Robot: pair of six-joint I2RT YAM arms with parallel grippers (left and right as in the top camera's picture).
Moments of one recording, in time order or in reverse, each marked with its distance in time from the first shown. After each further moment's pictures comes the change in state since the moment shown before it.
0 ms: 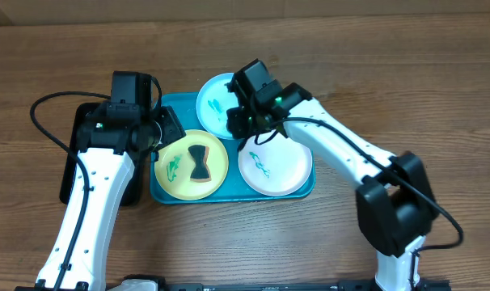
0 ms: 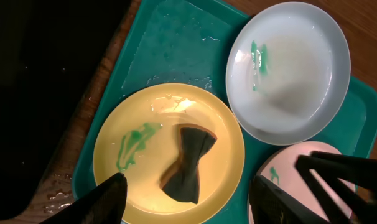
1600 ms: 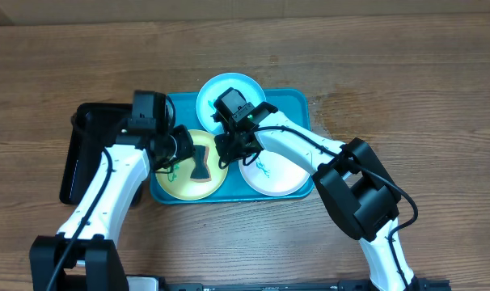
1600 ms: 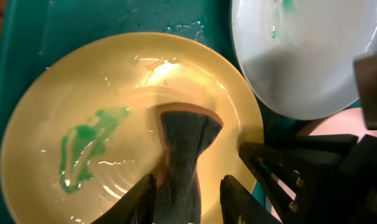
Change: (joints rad) left arm 0.000 0.121 -0.246 0.271 0.180 0.076; right arm 0.074 0.181 0.000 0.018 -0.010 0.003
